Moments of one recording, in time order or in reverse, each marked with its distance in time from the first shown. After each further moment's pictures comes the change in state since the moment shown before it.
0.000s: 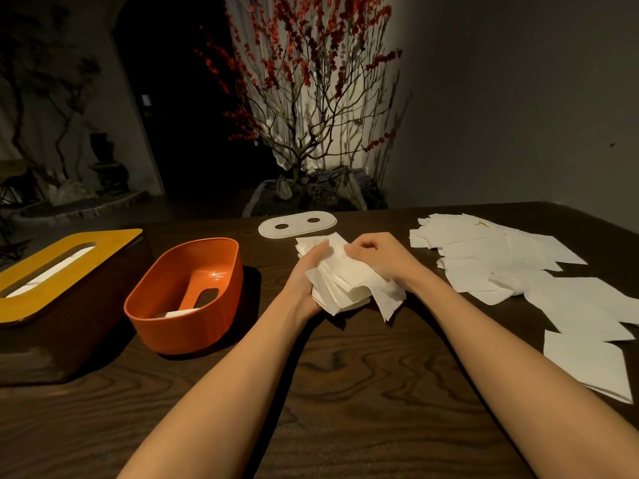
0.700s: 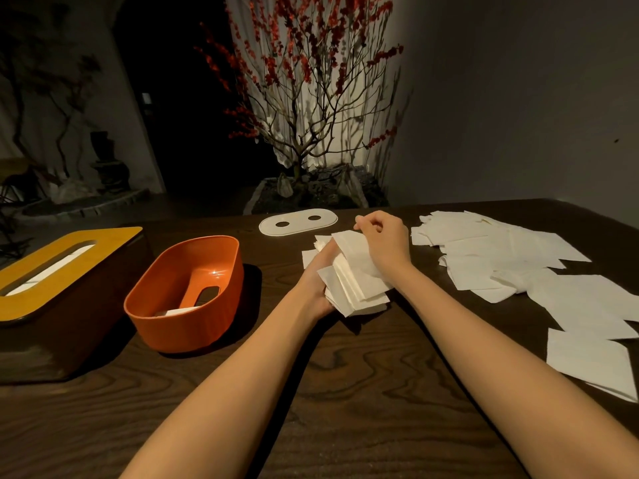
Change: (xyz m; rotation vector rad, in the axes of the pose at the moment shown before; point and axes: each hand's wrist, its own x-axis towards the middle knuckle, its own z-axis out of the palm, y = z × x) left_hand 0.002 -0.008 0.010 0.077 -0.171 -0.061; right_hand 0.013 -0.004 0.013 0.122 0.486 -0.098
